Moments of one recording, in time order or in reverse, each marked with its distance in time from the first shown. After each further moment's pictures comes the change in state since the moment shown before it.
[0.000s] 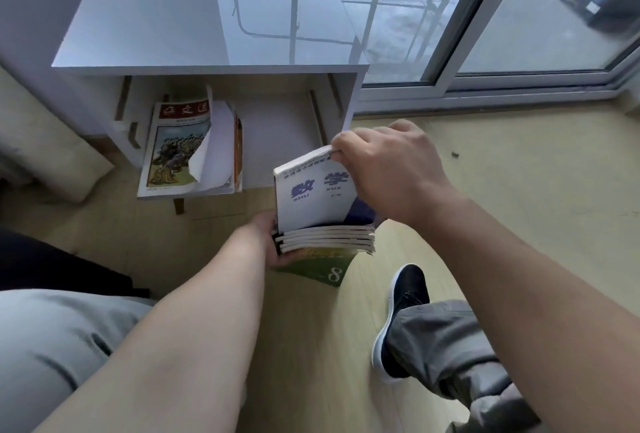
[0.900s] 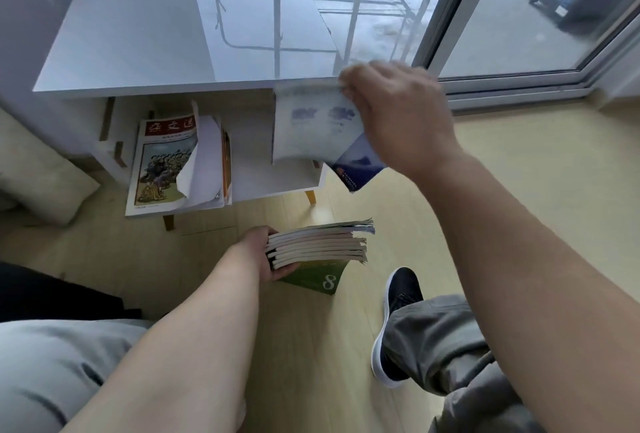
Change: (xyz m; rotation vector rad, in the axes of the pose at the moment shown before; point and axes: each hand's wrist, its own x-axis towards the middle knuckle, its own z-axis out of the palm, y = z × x) left_hand -0.001 -0.008 0.004 0.009 0.017 0.023; right_hand 0.035 0.039 -0.029 0.035 0.346 0.098
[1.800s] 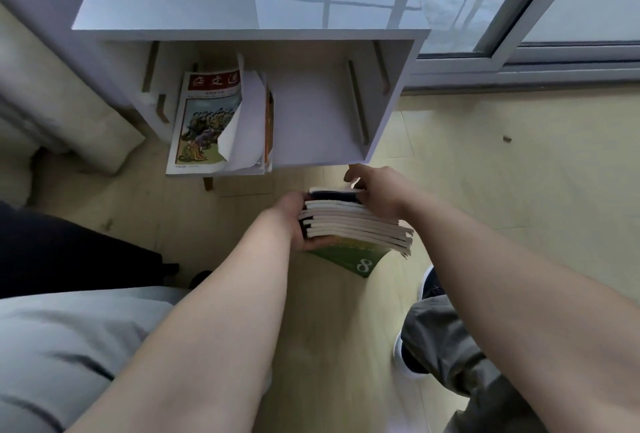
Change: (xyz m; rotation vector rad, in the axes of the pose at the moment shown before) left_hand 0.013 0.021 -0.007 -0.033 -0.019 -0.035; right_hand -0.090 -0.022 0.167 0.372 -1.108 0.379
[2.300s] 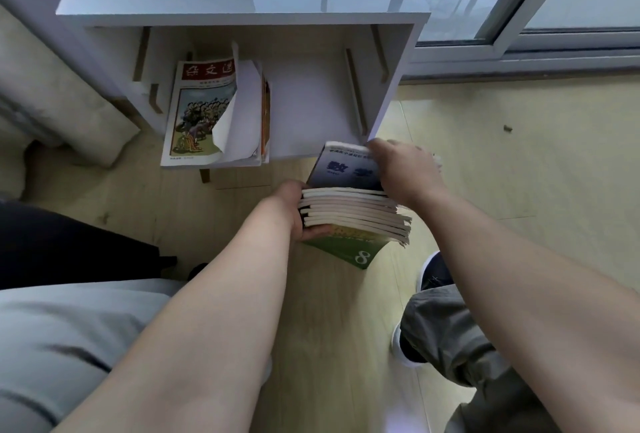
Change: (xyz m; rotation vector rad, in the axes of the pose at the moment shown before) left_hand -0.010 0.001 0.005 -0.029 0.058 0.003; right_hand -0.012 0.014 -0.007 -0.190 0.361 -0.012
